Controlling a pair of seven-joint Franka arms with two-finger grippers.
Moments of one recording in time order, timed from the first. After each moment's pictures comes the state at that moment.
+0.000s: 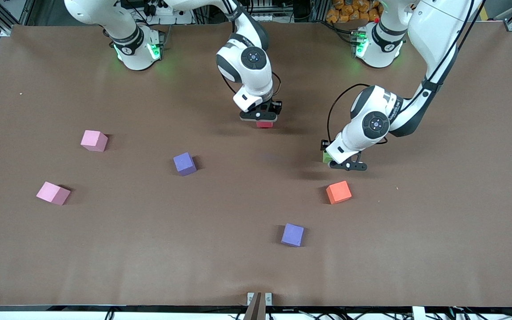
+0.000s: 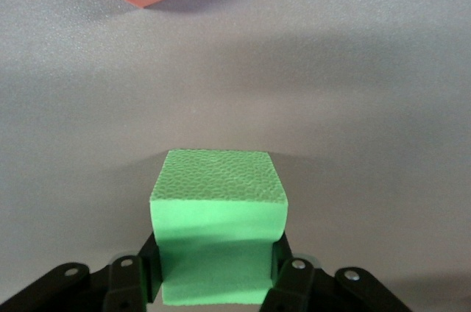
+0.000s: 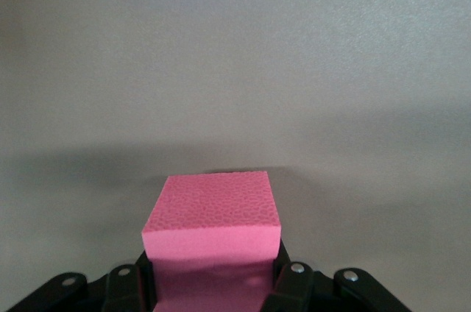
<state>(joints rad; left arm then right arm) 0.00 0.42 -0.45 -2.16 0.06 2.41 -0.40 1.09 0.52 -0.10 -1.90 0.20 2.46 0.97</state>
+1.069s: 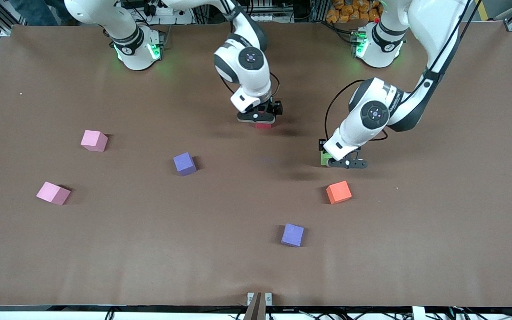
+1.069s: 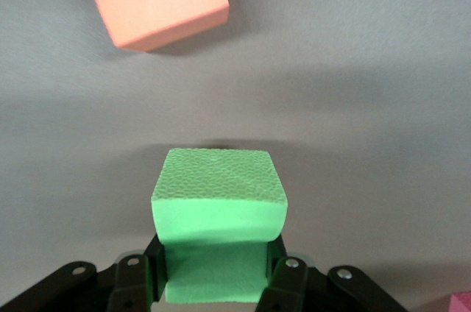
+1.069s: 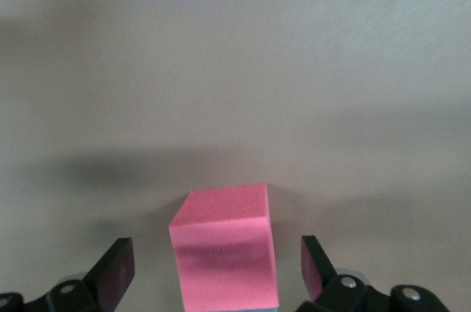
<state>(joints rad) -0.03 0.33 -0.46 -2.14 0.06 2.38 -0.45 1.05 0.45 -0.11 -1.92 0.20 2.44 0.98</state>
